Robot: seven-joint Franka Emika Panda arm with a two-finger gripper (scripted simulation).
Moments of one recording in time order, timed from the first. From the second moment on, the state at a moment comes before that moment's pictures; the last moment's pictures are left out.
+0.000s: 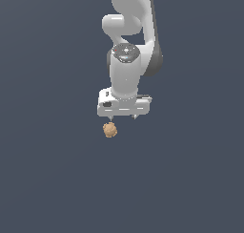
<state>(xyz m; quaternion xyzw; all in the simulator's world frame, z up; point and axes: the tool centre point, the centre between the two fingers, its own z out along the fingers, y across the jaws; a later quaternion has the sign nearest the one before) -0.005 0.005 0.171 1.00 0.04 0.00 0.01</state>
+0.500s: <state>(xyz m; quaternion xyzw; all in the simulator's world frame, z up) -0.011 -0.027 0.134 0.99 0.12 0.00 0.01</state>
